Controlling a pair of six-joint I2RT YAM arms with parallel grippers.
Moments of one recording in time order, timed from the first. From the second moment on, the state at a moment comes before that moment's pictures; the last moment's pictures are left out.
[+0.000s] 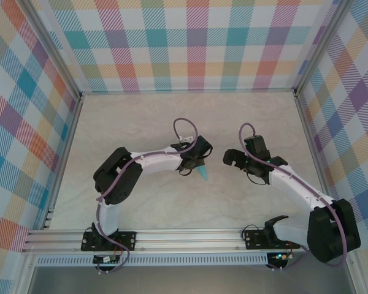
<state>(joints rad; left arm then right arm) -0.86 1.96 1.30 -0.42 -0.30 -0.99 0.36 1.19 0.68 -0.42 -0.03 0.62</state>
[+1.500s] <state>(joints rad) -0.77 1.76 0.66 0.39 0.06 -1.03 0.71 1.49 0.85 -0.40 -0.12 0.64</state>
